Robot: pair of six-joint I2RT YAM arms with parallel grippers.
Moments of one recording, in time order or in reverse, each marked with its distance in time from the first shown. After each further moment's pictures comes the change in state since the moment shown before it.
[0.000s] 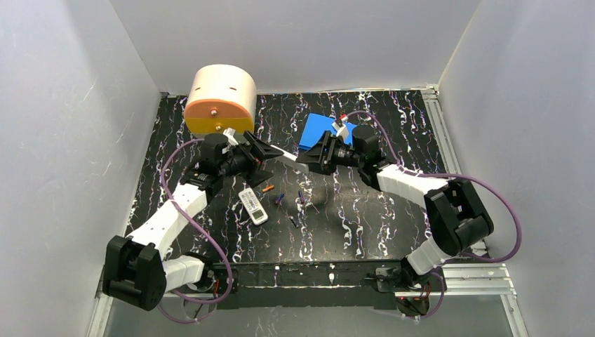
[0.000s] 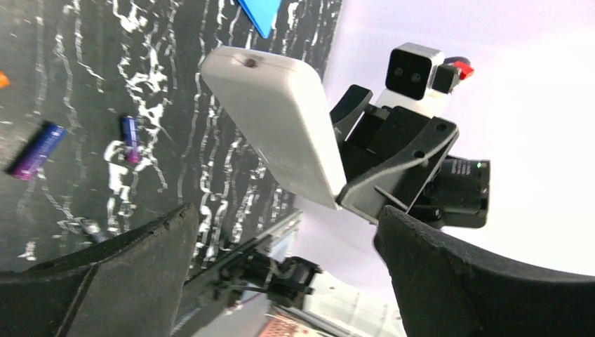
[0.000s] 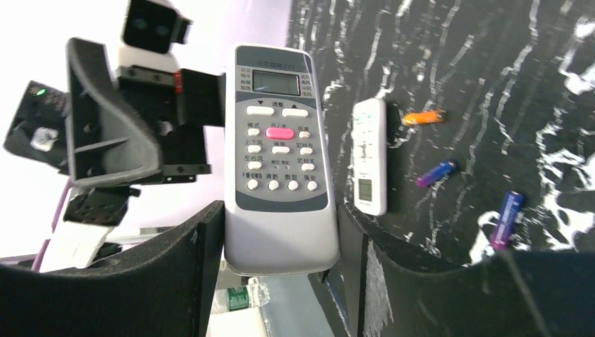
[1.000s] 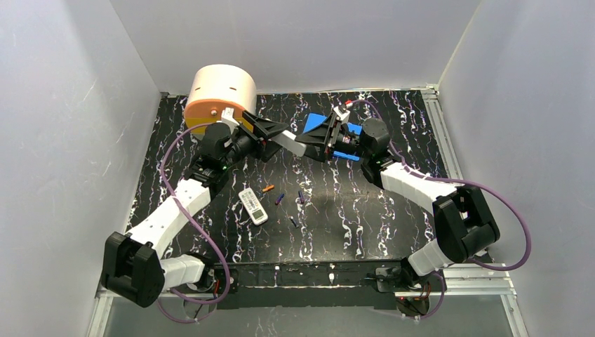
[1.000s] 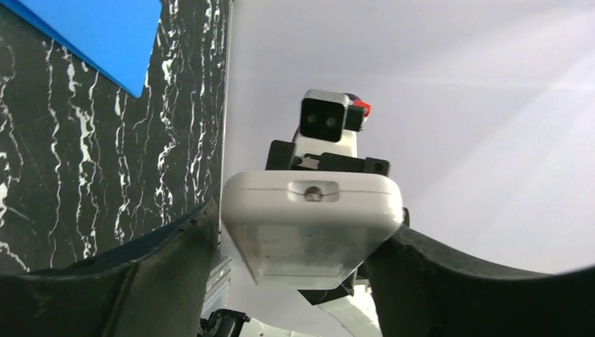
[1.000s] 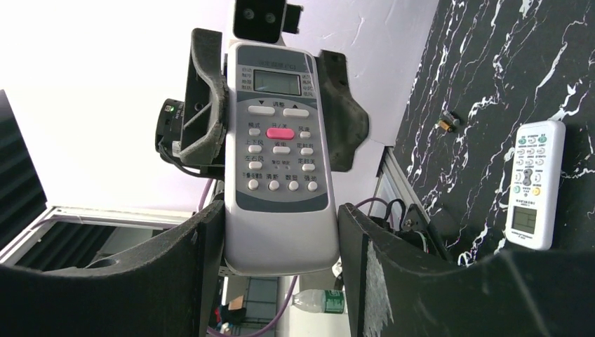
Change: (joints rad) left arm -0.089 0.034 0.105 0.252 -0.140 -0.224; right arm 0.004 -0.064 0.051 0.294 -0.067 0.413
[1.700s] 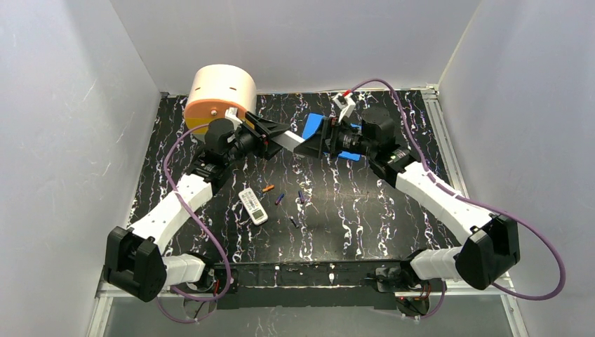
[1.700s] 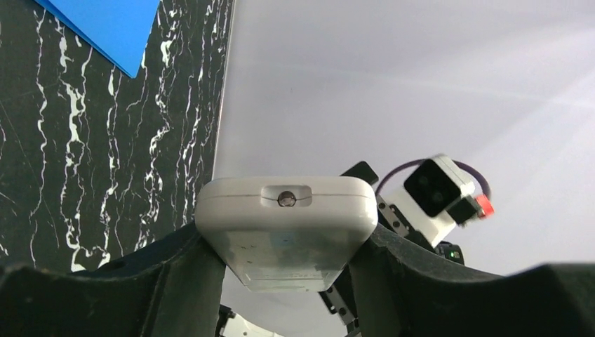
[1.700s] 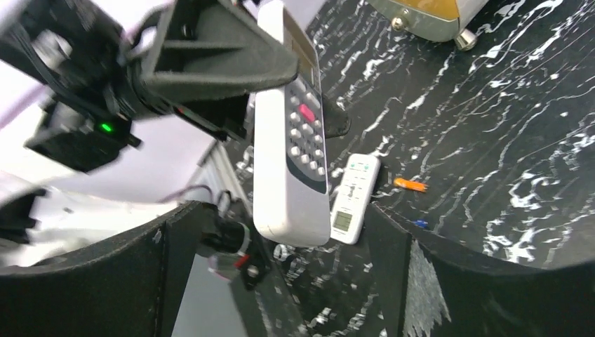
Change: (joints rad) left arm -0.006 0.041 0.039 -0.015 0.023 -0.050; right arm 0.060 -0.194 0.179 -0.630 0.175 -0.793
